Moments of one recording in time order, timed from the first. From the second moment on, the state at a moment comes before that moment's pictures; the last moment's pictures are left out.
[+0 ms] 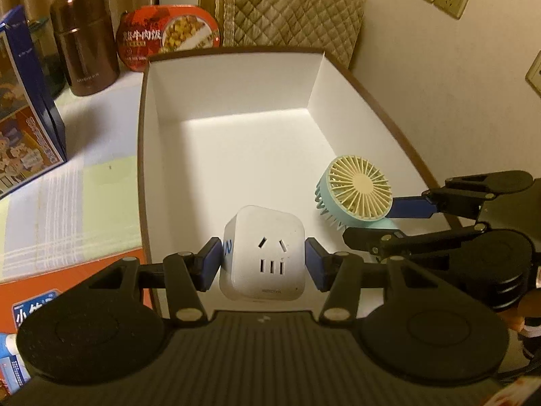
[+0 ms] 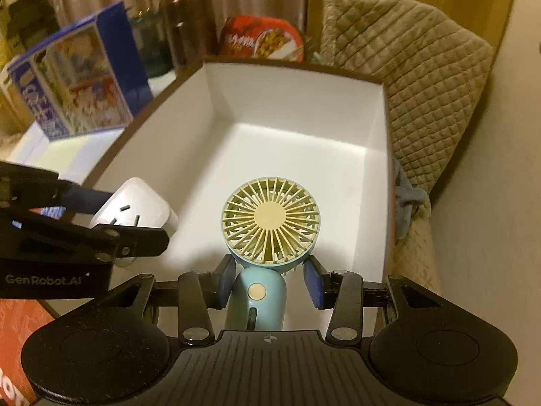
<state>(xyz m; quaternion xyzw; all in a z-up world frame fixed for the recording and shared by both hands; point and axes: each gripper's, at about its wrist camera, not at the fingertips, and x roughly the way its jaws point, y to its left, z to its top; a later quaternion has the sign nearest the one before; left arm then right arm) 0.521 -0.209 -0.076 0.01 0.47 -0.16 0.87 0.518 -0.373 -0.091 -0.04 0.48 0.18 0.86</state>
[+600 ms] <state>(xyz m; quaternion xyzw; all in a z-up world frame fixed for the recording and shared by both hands) 0.524 -0.212 -0.085 0.04 0.49 -0.17 0.86 0.520 -0.372 -0.095 -0.06 0.48 0.19 0.85</state>
